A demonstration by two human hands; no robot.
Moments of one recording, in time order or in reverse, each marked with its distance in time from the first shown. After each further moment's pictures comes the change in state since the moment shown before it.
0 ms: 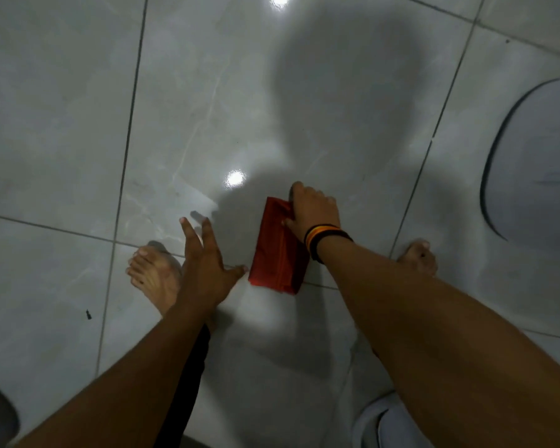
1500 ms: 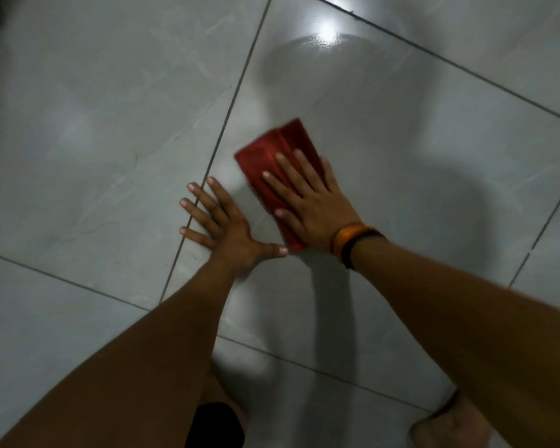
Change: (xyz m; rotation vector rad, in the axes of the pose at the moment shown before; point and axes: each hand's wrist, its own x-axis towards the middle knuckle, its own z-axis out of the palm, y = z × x) left_hand 0.191 0.017 -0.115 -0.019 0.042 -0.189; right_hand 0.175 -0.105 -0.058 -0.236 0.320 -0.651
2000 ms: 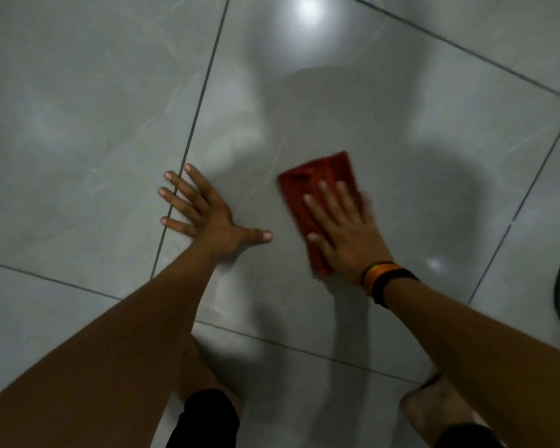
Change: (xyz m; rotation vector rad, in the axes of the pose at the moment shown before) left_hand 0.001 0.002 0.002 0.033 0.008 -0.023; right_hand -0.114 0.014 0.016 0.065 -0.074 0.238
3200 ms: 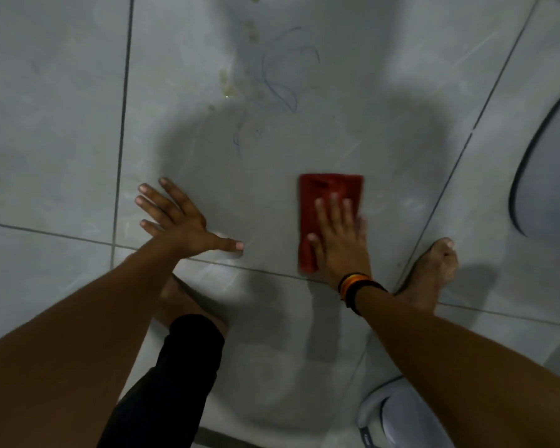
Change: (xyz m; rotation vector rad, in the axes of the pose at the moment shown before) left_hand -0.073 -0.066 0.047 0.189 -0.387 -0.064; right_hand -0.160 -0.039 0.058 0.151 -0.155 0.448
